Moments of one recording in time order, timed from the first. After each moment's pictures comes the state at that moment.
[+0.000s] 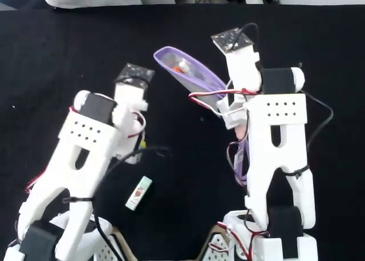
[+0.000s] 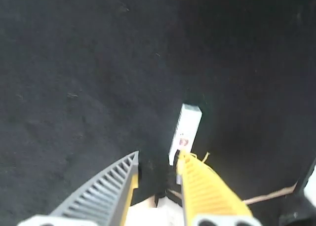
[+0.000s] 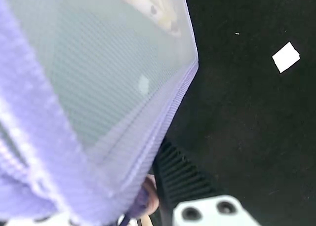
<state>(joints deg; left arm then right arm) 17.7 -25.2 21.0 98.2 1.5 -2.5 -14.5 1.8 98.9 17.5</state>
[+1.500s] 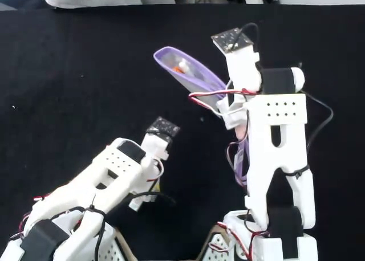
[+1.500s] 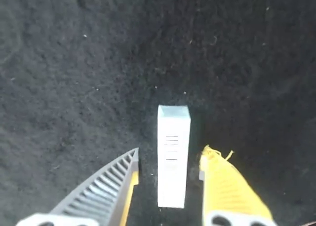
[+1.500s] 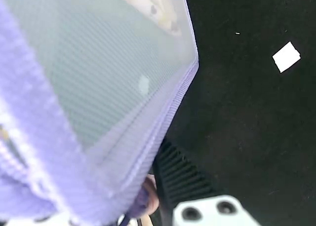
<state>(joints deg) 28.4 -25.3 56.4 65.3 1.5 -2.5 -14.5 1.9 98.9 17.5</state>
